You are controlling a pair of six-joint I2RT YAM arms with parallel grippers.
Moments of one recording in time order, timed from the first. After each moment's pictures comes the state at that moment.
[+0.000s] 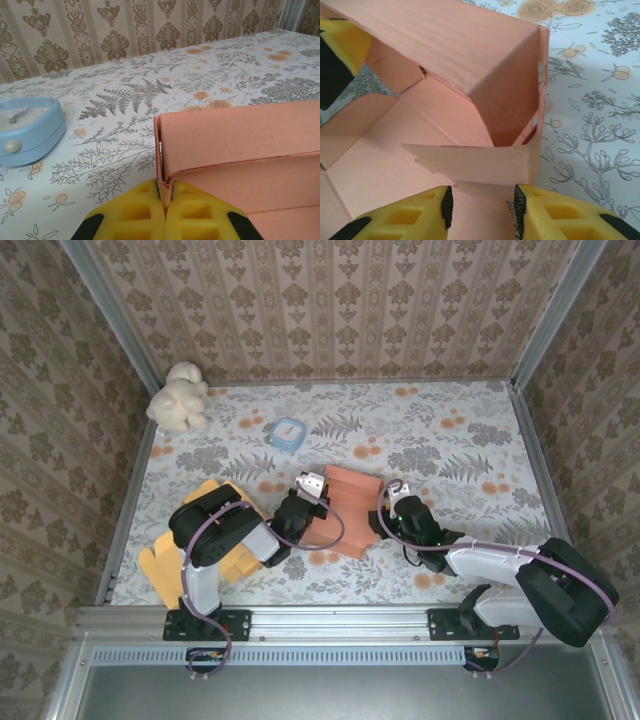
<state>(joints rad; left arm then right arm) -0.88 1.91 0.49 1.25 -0.36 -0.04 0.66 1.26 0.33 0.33 0.15 0.36</state>
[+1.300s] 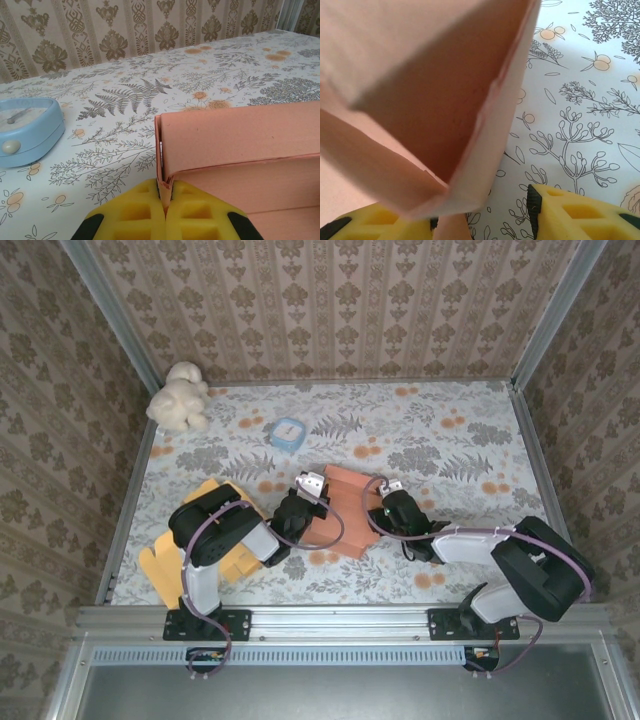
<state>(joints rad) -0.88 1.91 0.49 1.25 -0.35 -0.04 0.65 1.43 0.43 0.27 0.25 0.27</state>
